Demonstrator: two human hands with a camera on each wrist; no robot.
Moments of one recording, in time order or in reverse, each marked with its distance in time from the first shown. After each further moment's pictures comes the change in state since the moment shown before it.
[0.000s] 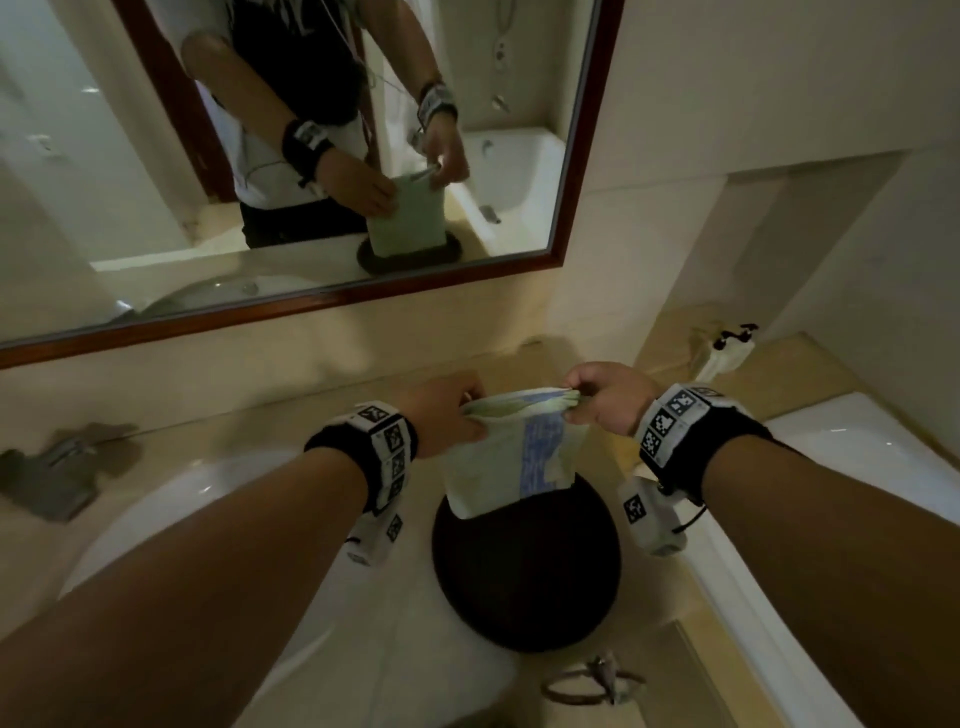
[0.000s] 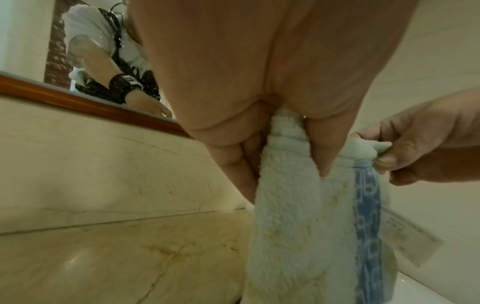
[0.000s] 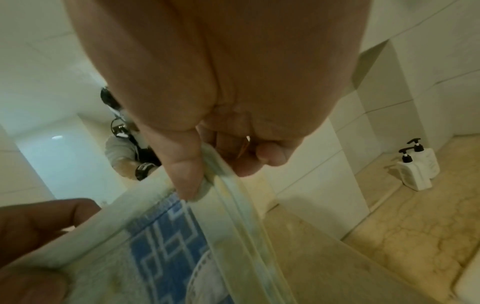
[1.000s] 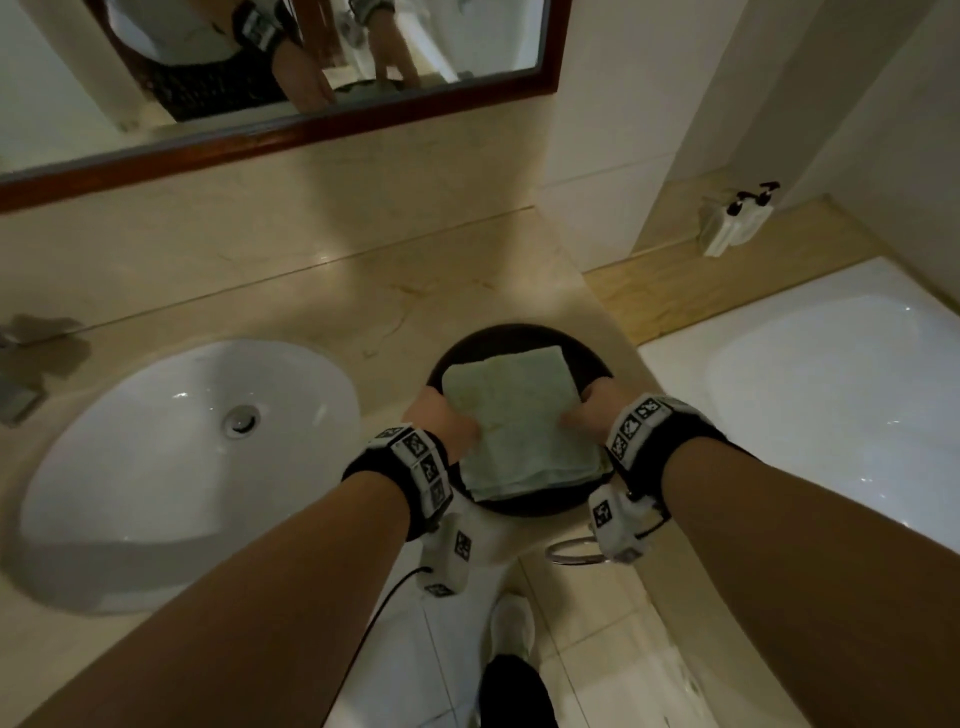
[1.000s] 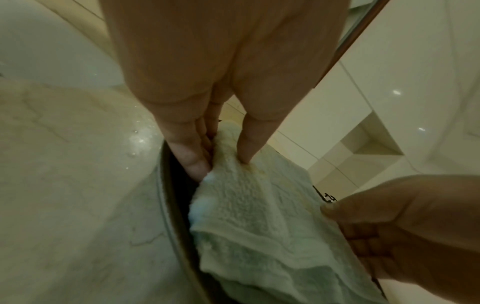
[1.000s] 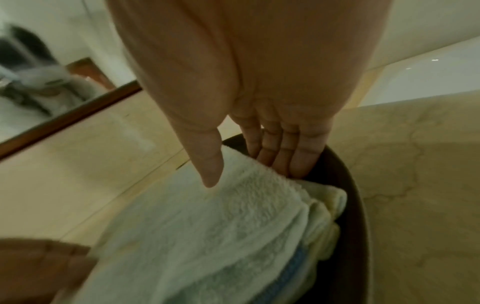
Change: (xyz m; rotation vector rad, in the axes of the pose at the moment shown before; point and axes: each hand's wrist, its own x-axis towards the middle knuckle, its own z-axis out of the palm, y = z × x) left_hand -0.033 -0.051 0.178 -0.320 -0.044 -0.509; right_hand -0.037 0.117 0.147 -0.115 -0.155 0.558
